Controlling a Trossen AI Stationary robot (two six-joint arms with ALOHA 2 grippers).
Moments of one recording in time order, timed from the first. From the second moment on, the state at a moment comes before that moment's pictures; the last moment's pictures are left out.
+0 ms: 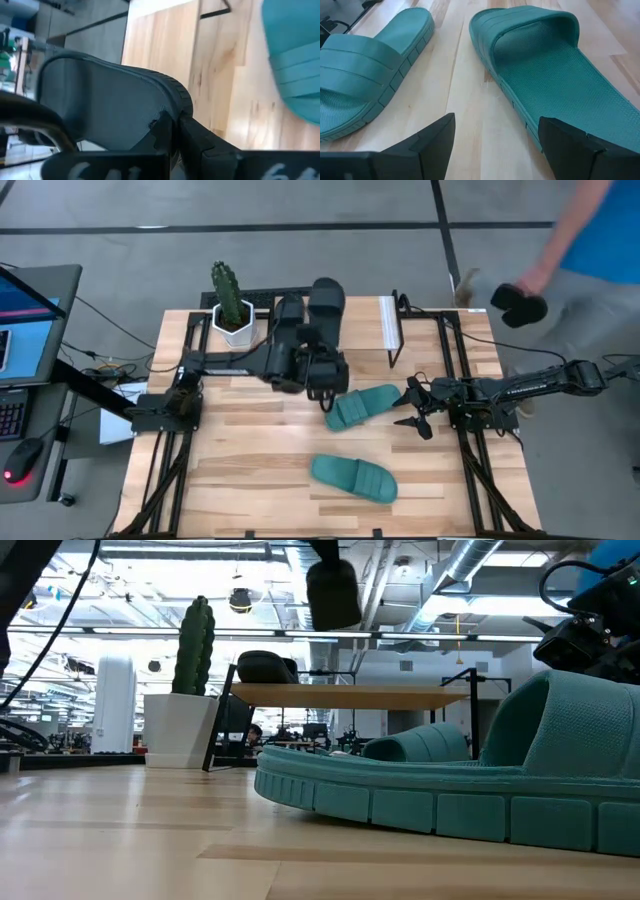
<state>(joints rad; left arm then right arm) -0.10 2.06 2.36 -1.42 -0.76 0.05 0.03 0.59 0.01 0.04 -0.13 0.10</state>
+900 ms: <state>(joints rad) 0.00 2.06 2.36 -1.43 -0.68 0.17 0.03 0.59 0.01 0.04 -0.13 0.10</state>
